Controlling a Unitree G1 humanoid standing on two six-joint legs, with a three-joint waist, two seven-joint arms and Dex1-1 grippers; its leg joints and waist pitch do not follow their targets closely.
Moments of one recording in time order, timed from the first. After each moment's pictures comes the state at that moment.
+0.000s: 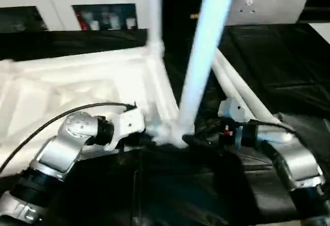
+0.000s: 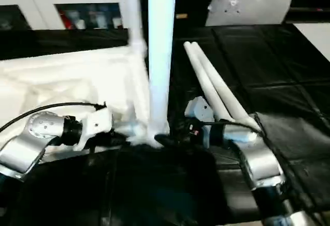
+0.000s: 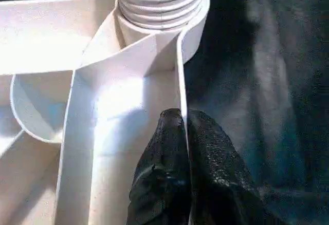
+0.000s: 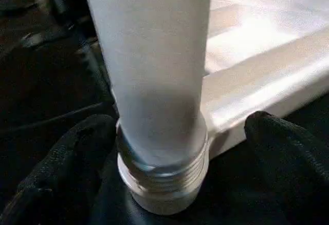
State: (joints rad) left arm -0.41 0.61 -0.35 0.09 -0.04 0.22 -1.24; right arm -0.33 -0.47 0.18 0.09 0.24 0.23 1.11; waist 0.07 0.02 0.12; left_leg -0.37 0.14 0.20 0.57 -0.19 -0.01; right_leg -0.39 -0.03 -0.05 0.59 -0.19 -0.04
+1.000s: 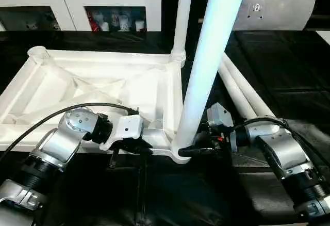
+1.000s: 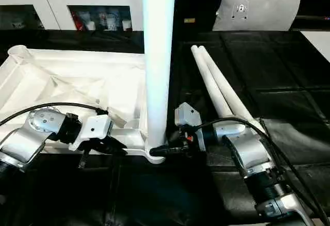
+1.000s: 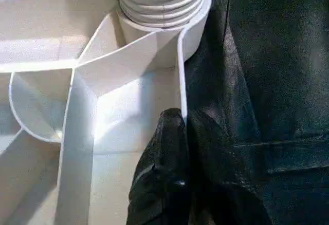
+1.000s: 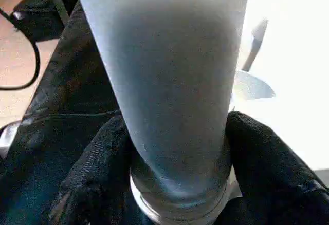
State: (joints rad) left arm -0.48 0.62 -0.40 0.23 -0.04 0.07 -1.37; right arm -0.39 -0.45 0.26 0.18 0.26 0.20 1.30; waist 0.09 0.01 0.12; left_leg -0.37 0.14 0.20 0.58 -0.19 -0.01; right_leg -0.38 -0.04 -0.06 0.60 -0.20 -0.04
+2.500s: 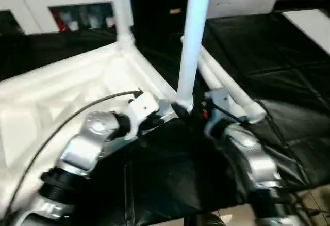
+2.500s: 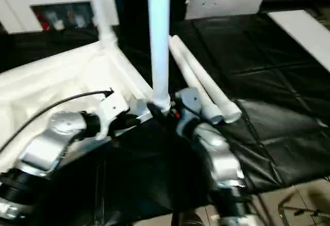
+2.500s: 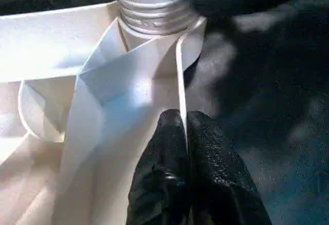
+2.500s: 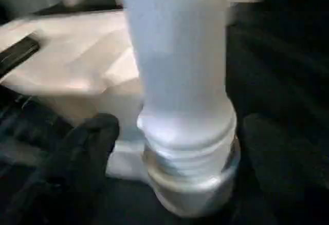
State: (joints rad) left arm -0.42 0.46 -0.29 0.03 0.02 0.45 -0.92; right arm -0.28 -0.20 0.07 0.14 0.20 0.22 0.71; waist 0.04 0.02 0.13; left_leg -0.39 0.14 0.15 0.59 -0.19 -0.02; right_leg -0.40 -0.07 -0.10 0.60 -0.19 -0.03
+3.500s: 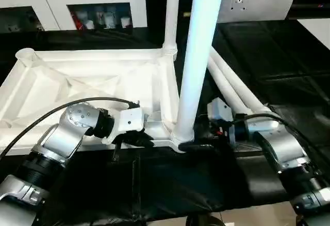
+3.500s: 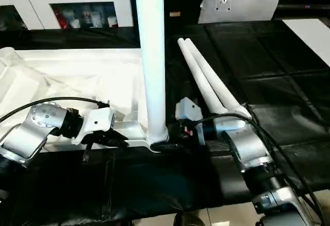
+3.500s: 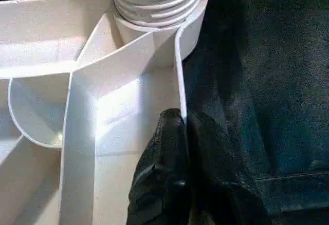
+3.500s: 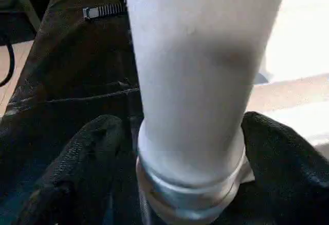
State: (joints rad) left arm -0.52 0.61 -0.39 0.22 -0.02 0.11 -1.32; right arm -0.47 -0.43 0.25 0.31 0.20 0.11 1.29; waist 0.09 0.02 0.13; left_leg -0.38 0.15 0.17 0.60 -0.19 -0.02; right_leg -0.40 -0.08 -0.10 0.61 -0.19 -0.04
